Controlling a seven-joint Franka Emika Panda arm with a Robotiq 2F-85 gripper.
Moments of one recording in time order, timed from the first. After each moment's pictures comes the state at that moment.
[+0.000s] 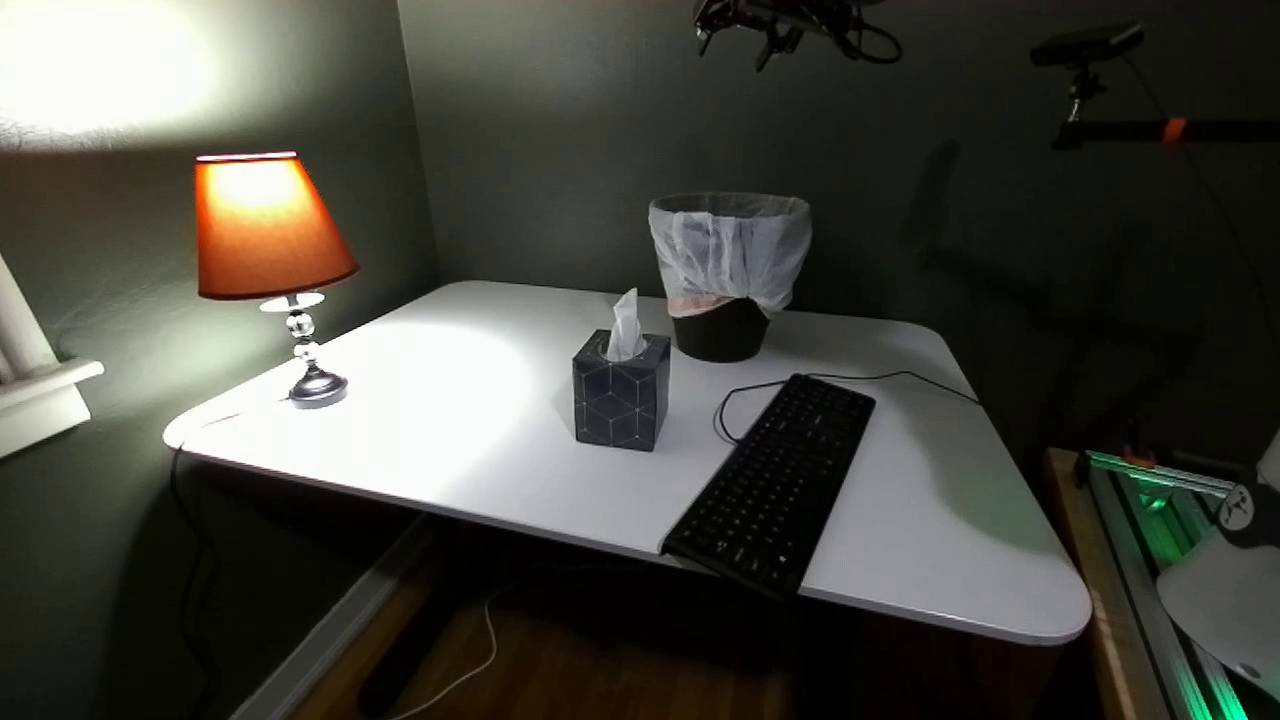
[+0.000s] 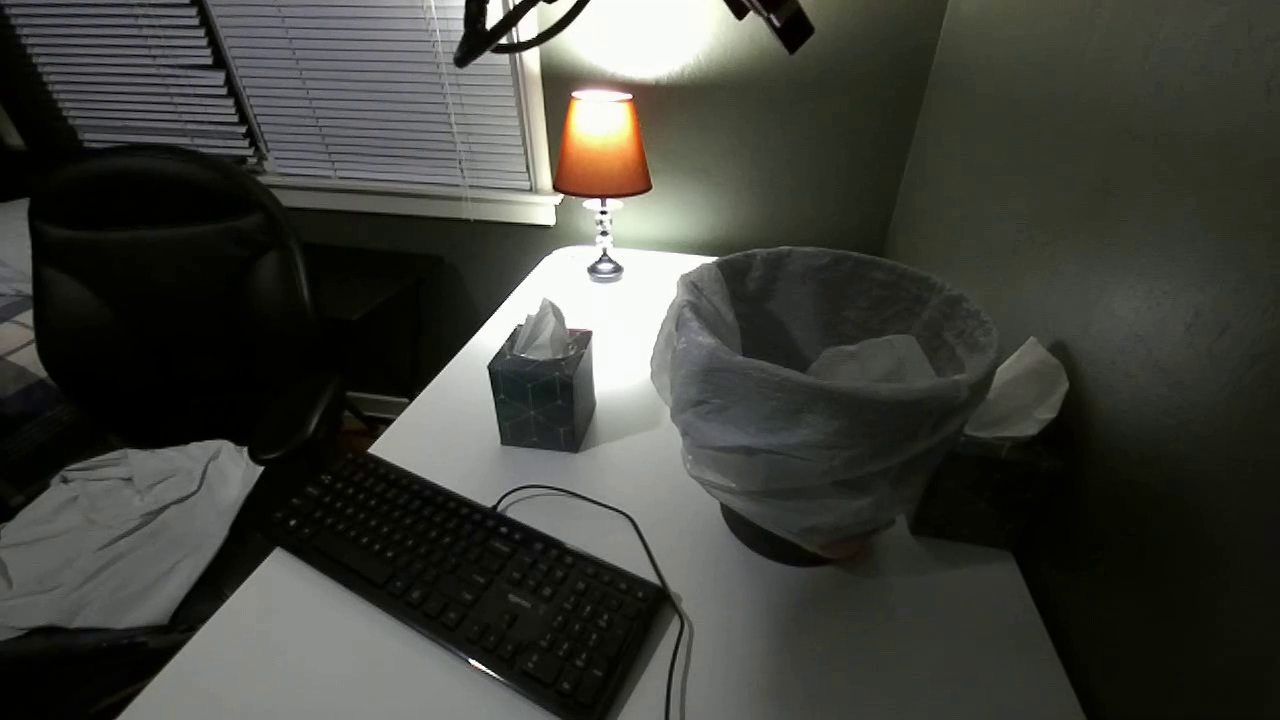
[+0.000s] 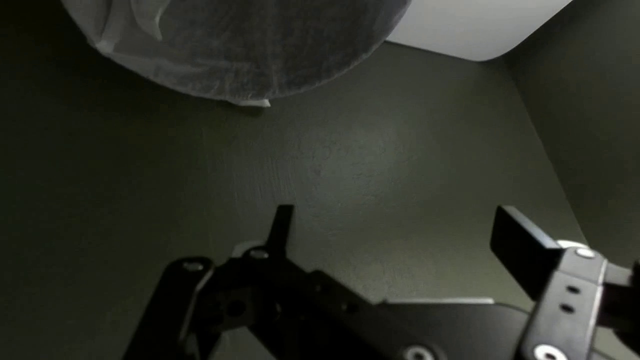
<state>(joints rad) -0.15 -0.07 -0.31 -2.02 -0.55 2.77 0.92</state>
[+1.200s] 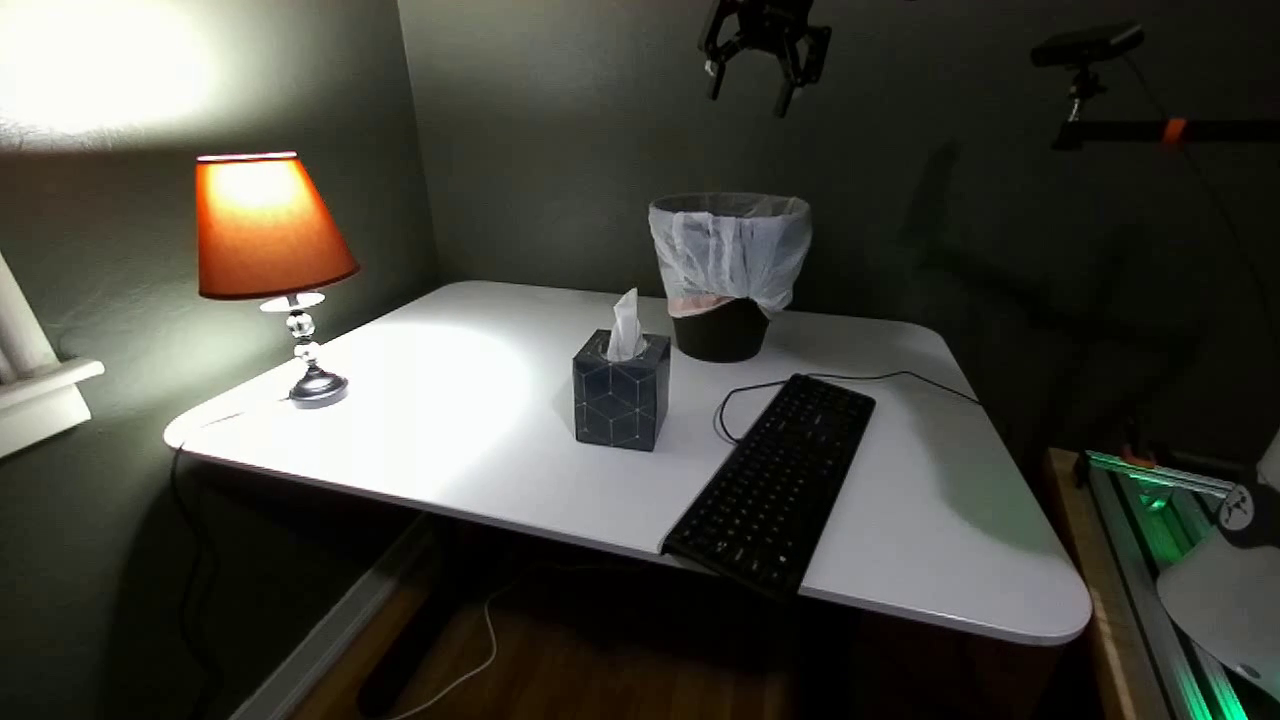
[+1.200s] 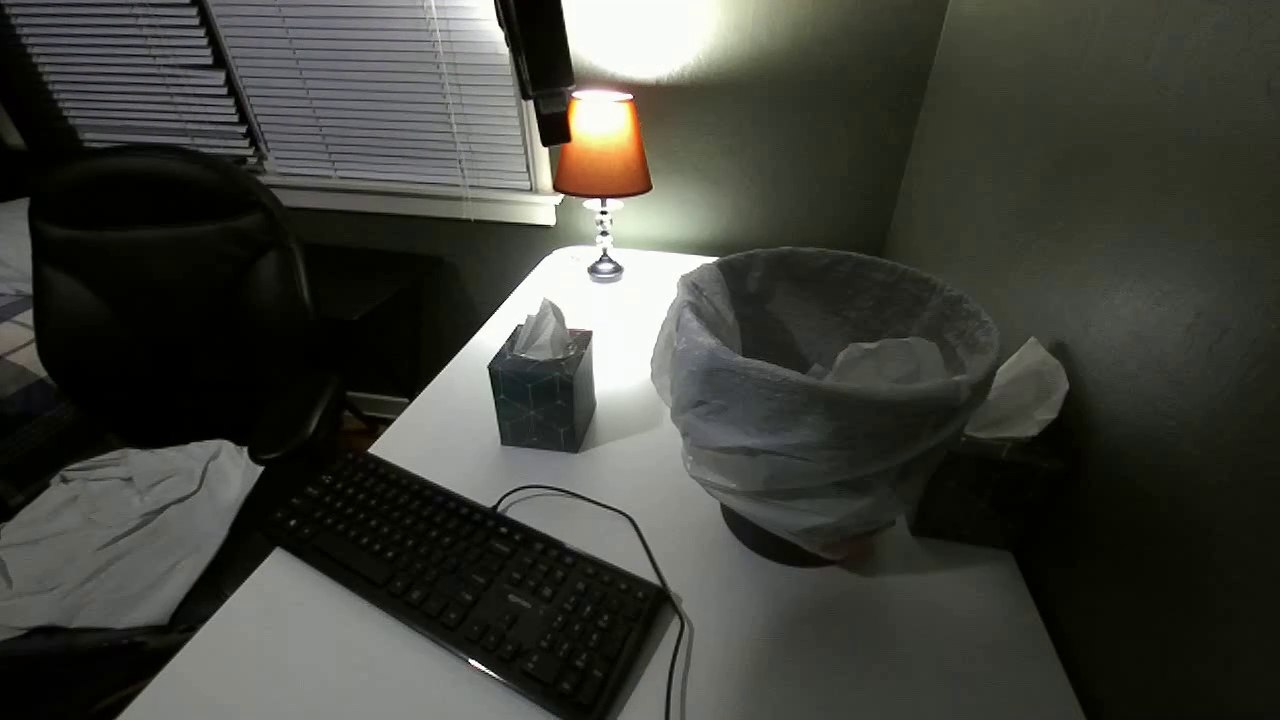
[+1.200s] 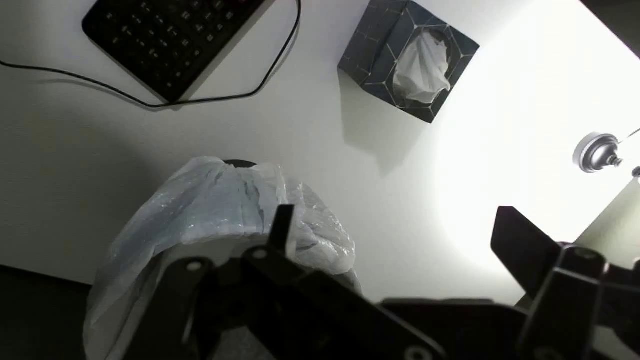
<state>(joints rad) -0.12 -0.16 -0.23 -1.98 0.09 2.06 0.45</state>
